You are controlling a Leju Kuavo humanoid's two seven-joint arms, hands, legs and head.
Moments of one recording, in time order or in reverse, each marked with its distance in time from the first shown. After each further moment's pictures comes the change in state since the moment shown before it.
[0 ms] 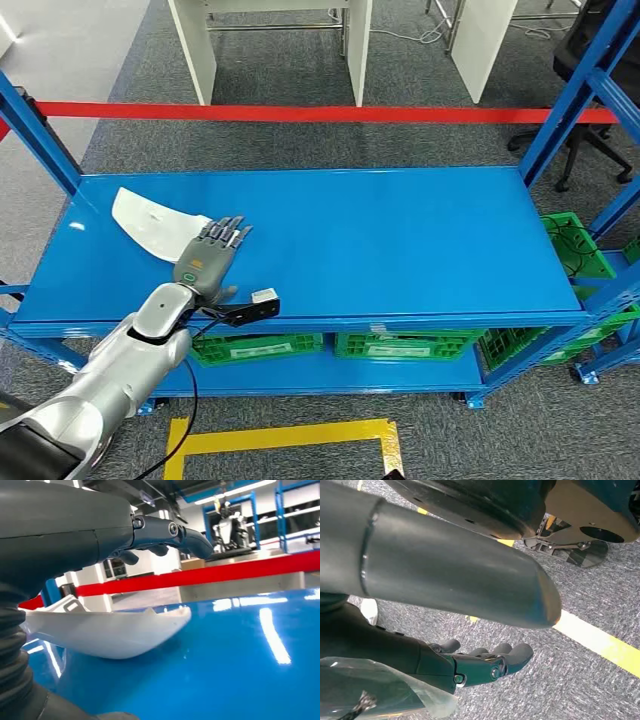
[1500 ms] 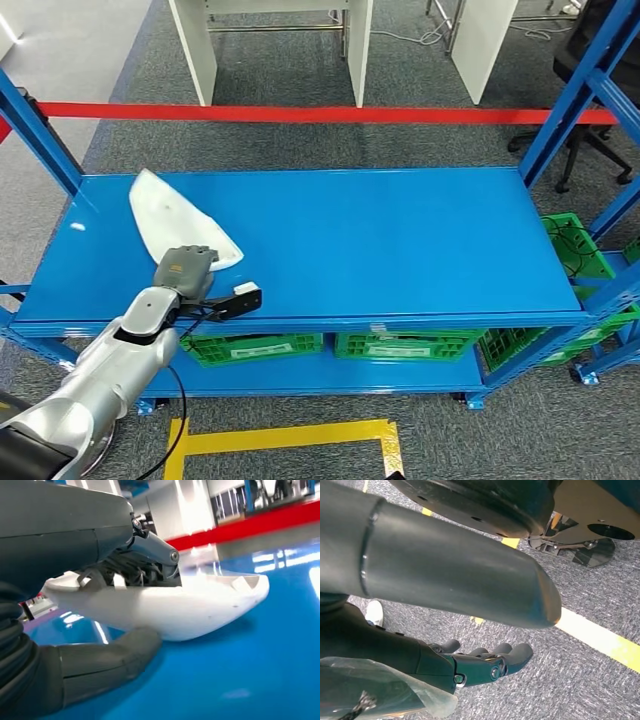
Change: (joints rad) left arm 0.009 0.023 0.100 0.019 -0.035 -0.195 0.085; right arm 0.005 0.000 0.000 0.002 -0.013 -0.002 0.020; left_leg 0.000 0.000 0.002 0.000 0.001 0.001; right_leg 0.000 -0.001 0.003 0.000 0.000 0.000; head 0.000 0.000
